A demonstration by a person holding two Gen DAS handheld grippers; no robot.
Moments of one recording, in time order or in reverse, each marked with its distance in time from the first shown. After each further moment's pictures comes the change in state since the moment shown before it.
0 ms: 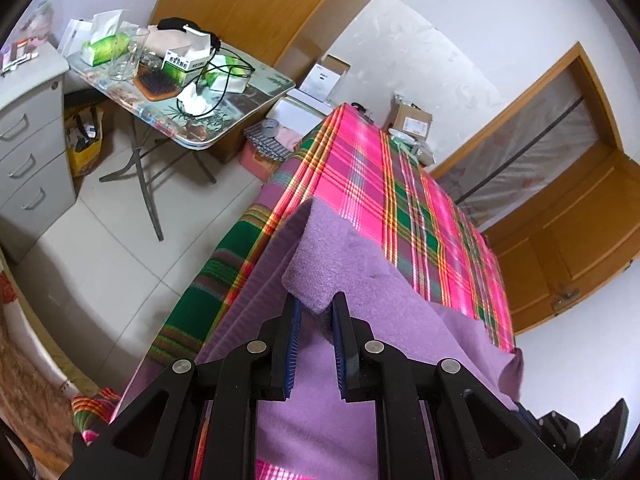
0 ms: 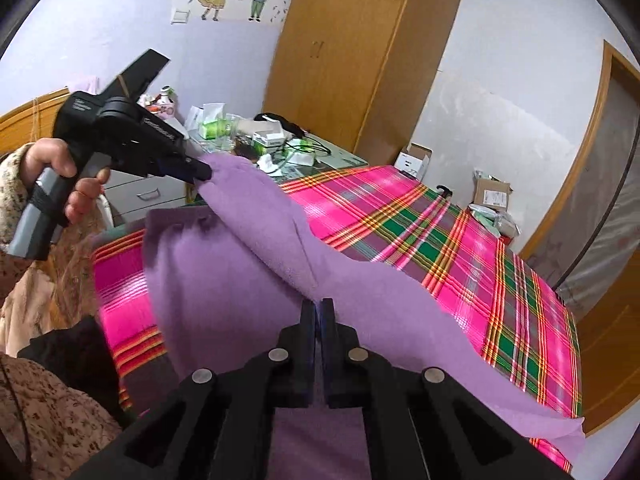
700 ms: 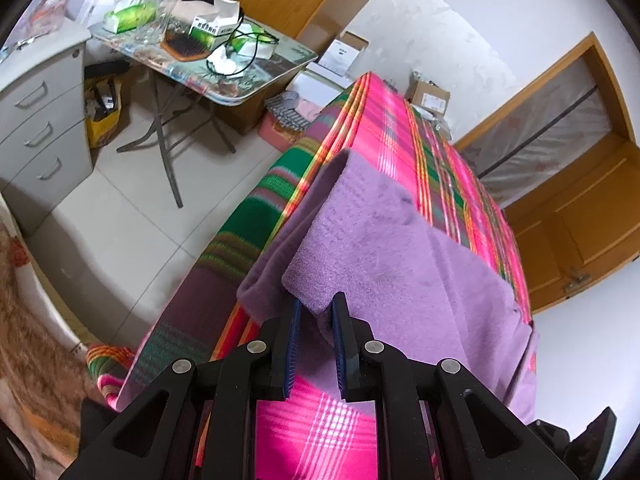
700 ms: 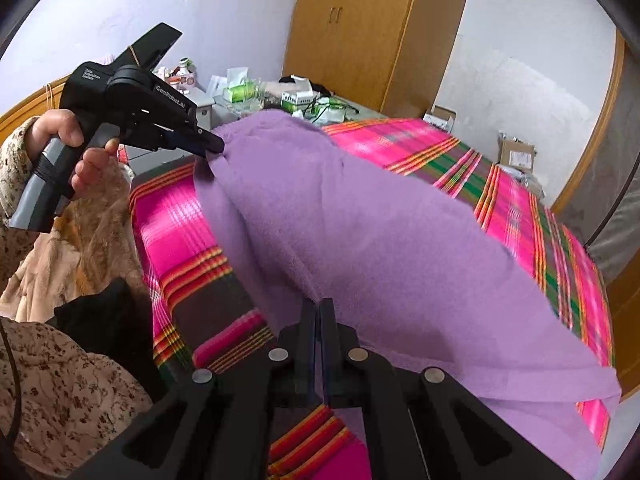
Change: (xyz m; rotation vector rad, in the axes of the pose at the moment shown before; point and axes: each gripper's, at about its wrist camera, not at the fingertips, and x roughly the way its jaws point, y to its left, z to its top) left arm -0.003 0.037 -0.050 -0.023 0.079 0.046; right arm 0.012 0.048 -0.054 0.047 0.127 0.090
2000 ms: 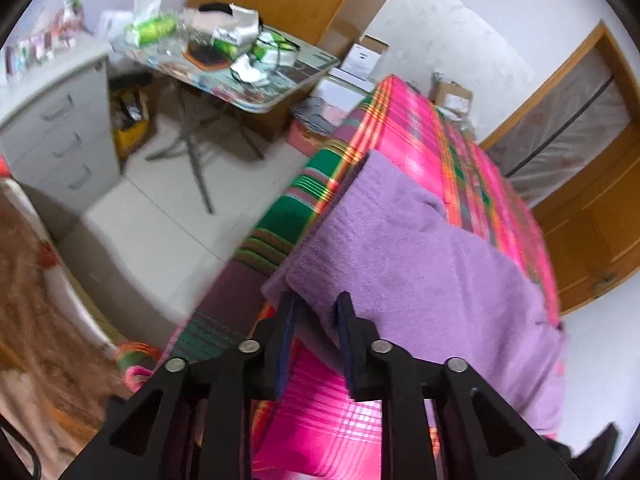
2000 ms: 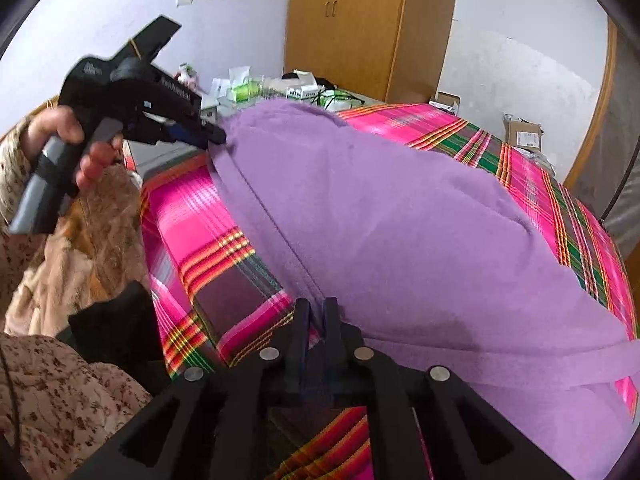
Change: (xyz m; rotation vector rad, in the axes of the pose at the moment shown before) left arm -0.011 -0.006 -0.007 0.034 -0.043 0.139; right arm 0.001 0.005 -0.014 0.087 -0.020 0.055
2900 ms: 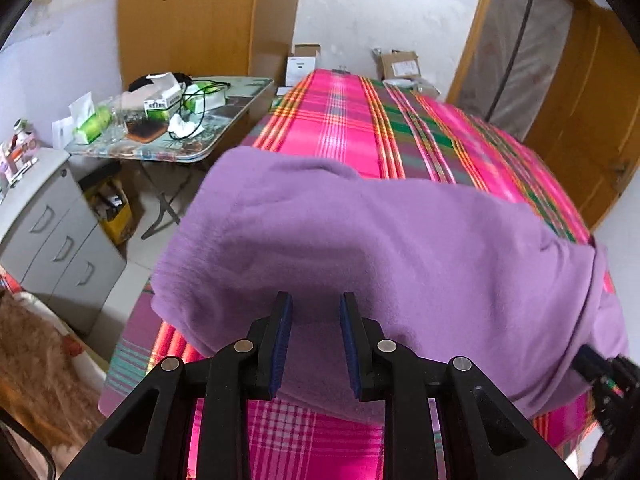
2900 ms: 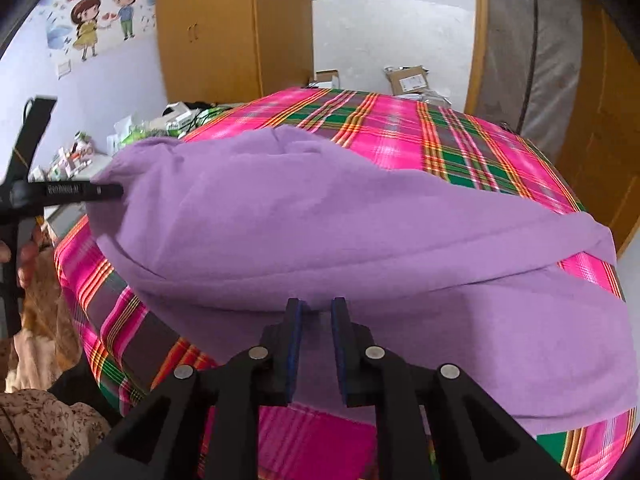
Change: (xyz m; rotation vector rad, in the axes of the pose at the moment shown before) left arm 0.021 -0.088 -0.031 0.371 -0.057 0.082; right arm -0.037 -0.096 -0.047 0.370 -0.019 -0.243
